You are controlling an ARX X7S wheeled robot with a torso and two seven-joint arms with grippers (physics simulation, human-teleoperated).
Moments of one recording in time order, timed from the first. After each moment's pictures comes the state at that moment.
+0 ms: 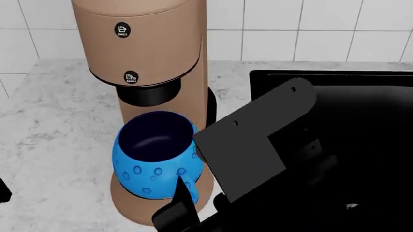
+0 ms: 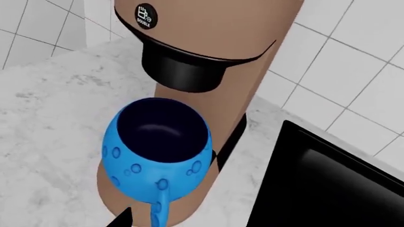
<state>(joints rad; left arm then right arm) -0.94 -0.87 0.24 1.00 -1.84 -0.85 -1.52 1.13 0.61 -0.44 -0.56 2.11 1.33 1.29</state>
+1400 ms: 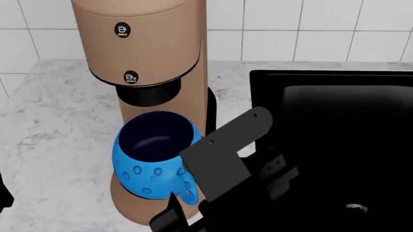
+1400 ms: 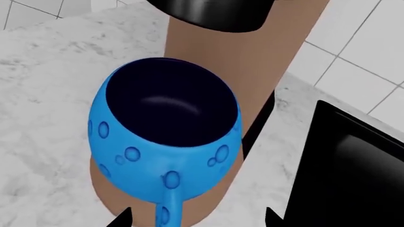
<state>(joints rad) -0.91 -0.87 0.25 1.02 -1.82 -0.83 -1.50 0.94 0.53 -0.49 -0.51 1.49 1.34 0.79</state>
